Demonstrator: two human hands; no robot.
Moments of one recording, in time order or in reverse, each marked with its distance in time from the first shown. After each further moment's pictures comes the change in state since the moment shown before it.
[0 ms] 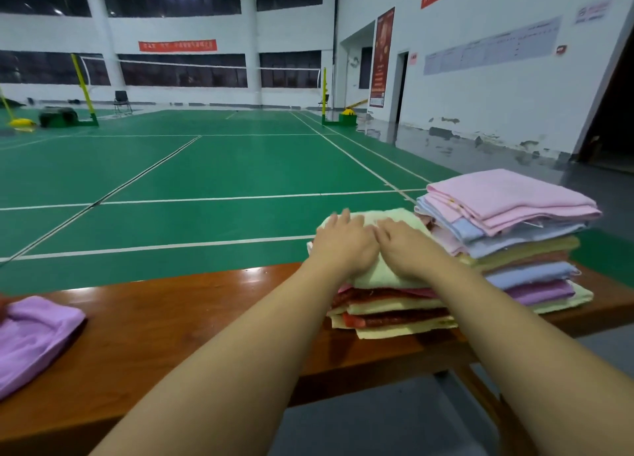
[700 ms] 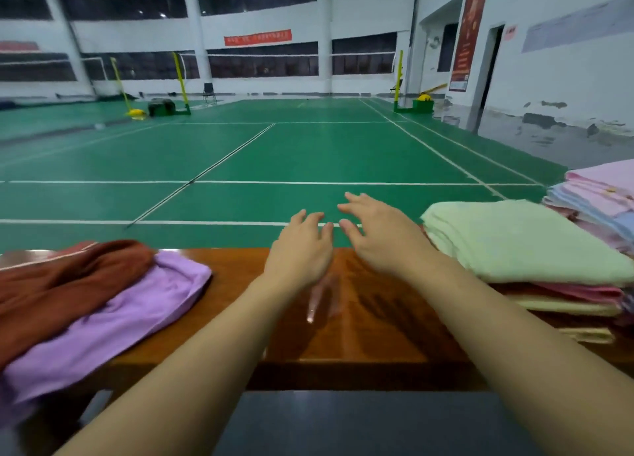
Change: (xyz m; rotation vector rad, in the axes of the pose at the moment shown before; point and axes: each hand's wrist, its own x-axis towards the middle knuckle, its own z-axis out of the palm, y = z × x) left_hand -0.090 -0.185 -0.052 -0.084 0.244 -0.334; right_hand 0.012 -0.171 0.076 0.062 0.054 -0.469
